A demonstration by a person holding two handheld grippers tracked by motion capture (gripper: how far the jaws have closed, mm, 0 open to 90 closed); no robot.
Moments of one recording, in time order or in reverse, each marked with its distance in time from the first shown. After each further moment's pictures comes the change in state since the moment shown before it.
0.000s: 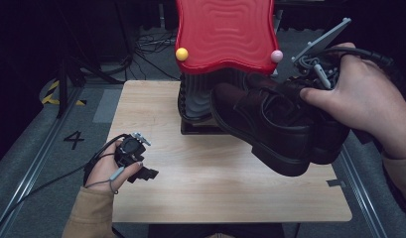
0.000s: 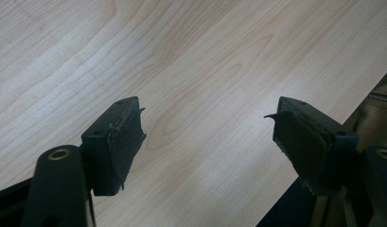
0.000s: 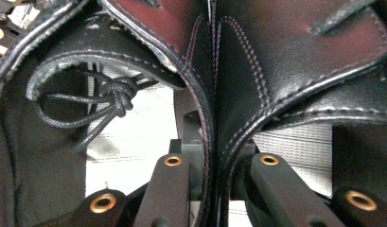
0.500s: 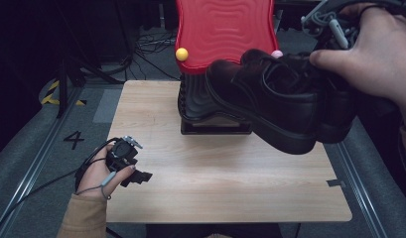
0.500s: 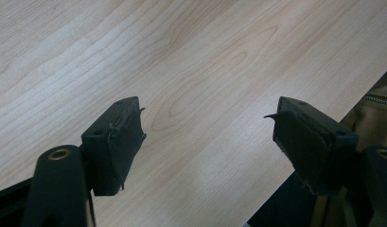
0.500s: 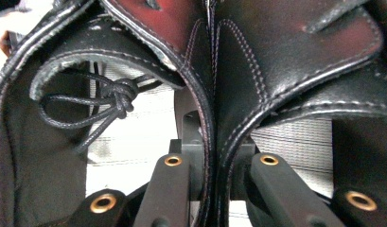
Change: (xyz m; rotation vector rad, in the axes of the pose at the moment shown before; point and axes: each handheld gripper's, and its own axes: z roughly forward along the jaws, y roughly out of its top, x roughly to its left) left arm 0.003 -0.018 -0.009 -0.015 0.009 -0.044; right arm 0.013 0.023 -0.054 -0.062 0.021 0.017
